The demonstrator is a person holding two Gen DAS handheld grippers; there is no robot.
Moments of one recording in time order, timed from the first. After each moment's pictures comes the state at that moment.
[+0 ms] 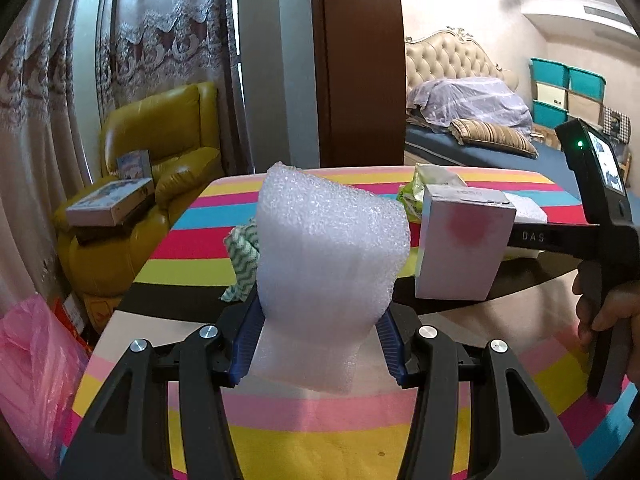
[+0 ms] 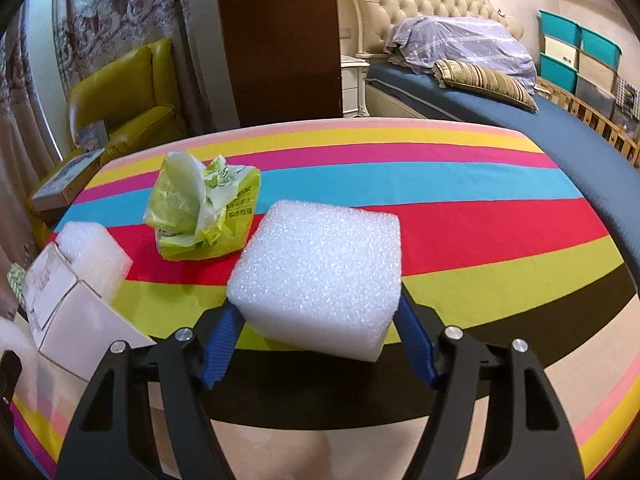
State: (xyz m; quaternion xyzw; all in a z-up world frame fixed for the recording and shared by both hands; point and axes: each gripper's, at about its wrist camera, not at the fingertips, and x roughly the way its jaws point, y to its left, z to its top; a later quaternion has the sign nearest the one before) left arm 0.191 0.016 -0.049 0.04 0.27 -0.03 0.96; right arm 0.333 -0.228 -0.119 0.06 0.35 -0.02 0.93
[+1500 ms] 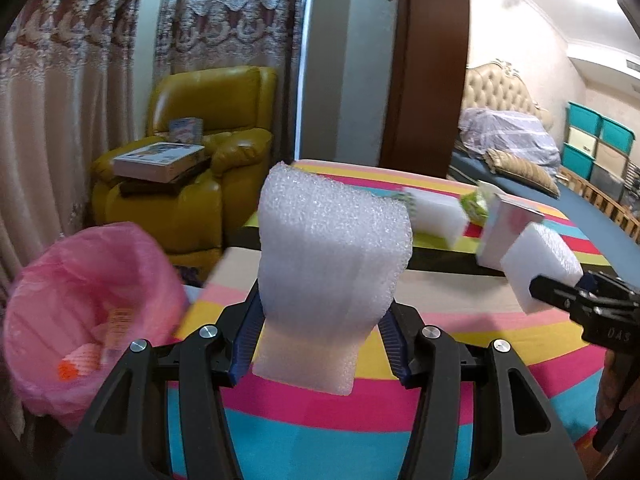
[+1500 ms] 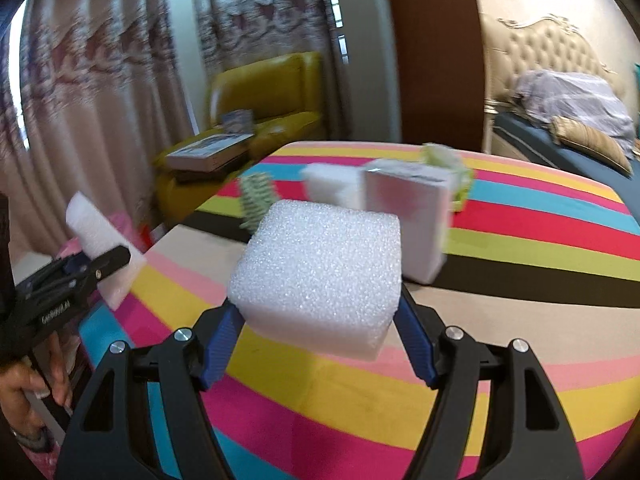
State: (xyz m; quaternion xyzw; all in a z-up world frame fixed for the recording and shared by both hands) left arm 0.088 0.145 -0.037 -0.05 0.27 0.03 0.96; right arm 0.174 -0.100 -0.095 0.00 0.30 0.23 0.93
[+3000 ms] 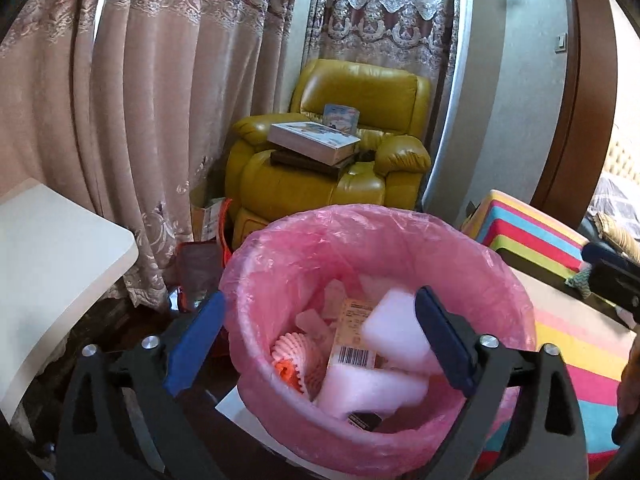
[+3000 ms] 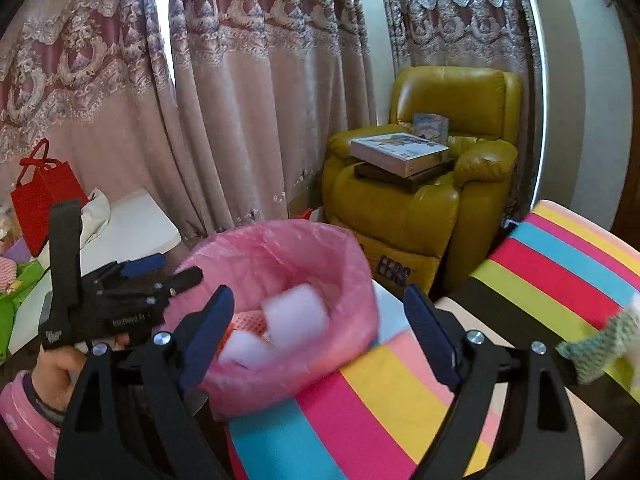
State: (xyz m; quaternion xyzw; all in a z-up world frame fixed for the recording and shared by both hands) left arm 0.005 0.382 -0.043 -0.13 0.26 0.22 0.93; right arm 0.171 0.153 -0.056 -0.08 0.25 0.47 0.84
